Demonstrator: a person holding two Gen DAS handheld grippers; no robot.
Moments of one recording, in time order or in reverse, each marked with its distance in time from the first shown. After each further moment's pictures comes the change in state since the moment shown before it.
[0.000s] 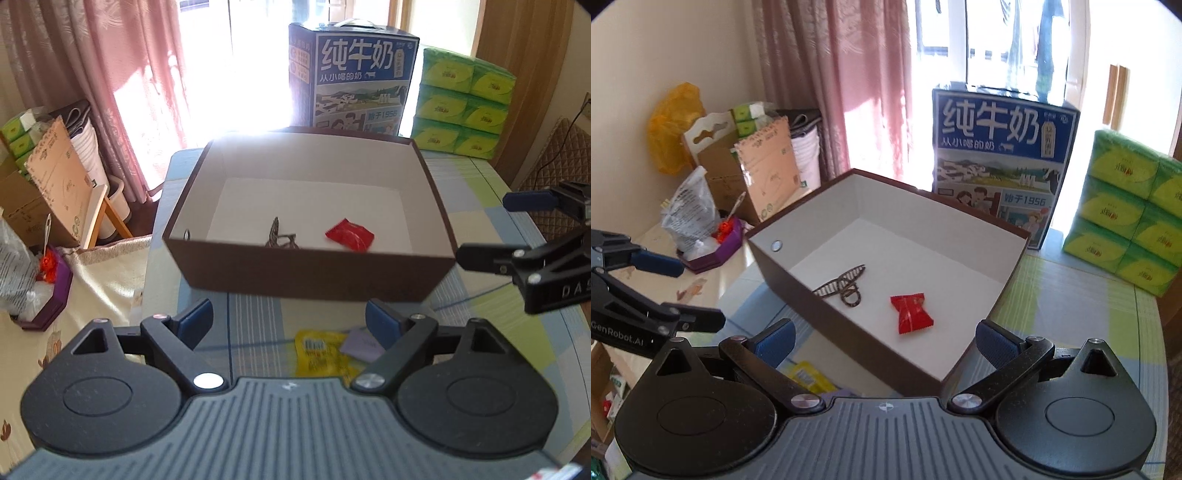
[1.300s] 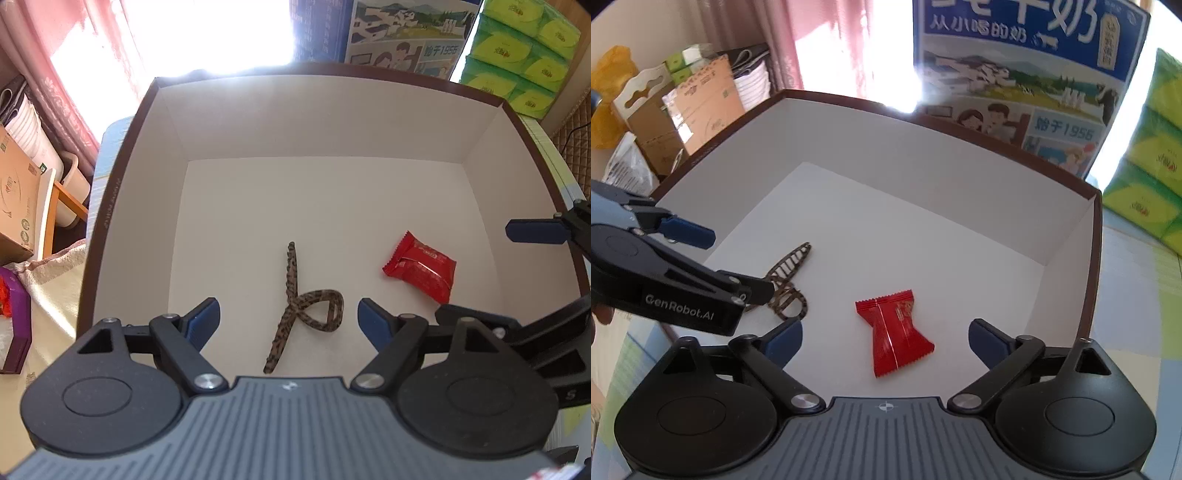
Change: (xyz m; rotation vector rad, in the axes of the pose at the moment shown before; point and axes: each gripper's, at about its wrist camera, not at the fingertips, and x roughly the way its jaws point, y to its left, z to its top) left arm 0.224 0.044 0.091 0.108 0.234 -0.079; right arm 0.185 -0.031 0.027 0.084 0.244 -0.095
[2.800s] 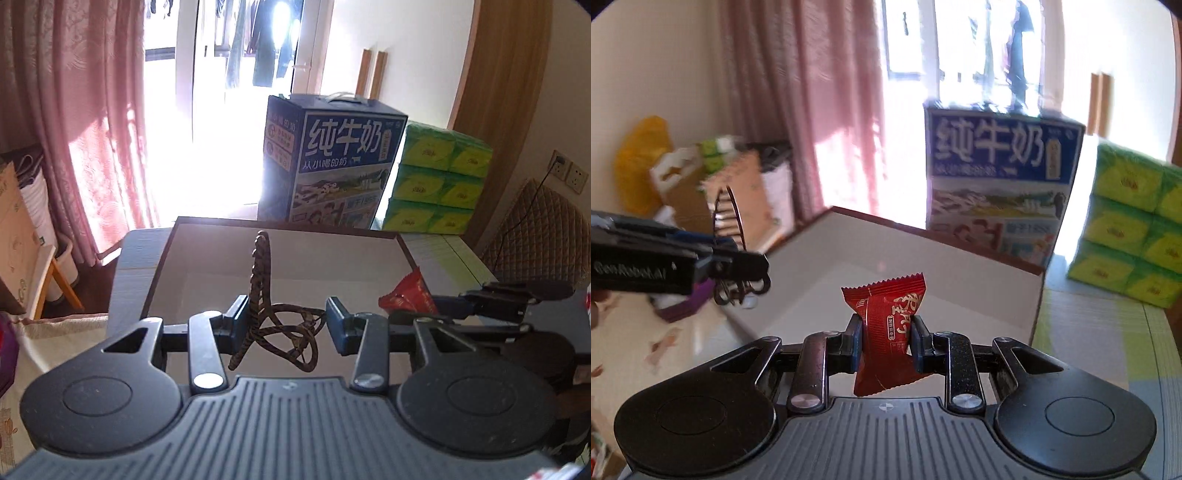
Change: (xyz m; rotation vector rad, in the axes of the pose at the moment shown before) left arm -0.154 -0.017 -0.024 -0.036 -0.448 -0.124; right arm -0.103 0.026 -0.018 0.015 -0.340 0.005
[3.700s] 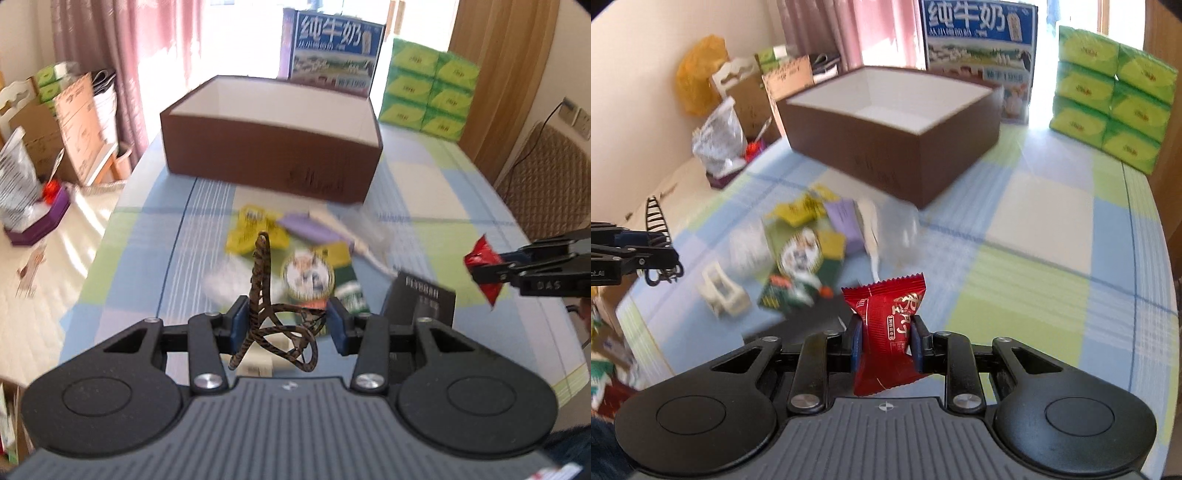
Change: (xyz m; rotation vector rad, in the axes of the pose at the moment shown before) left arm -0.166 -0.139 -0.233 -0.128 0.118 0.172; right arm -0.171 -0.074 -0.196 -0.081 0.247 0.188
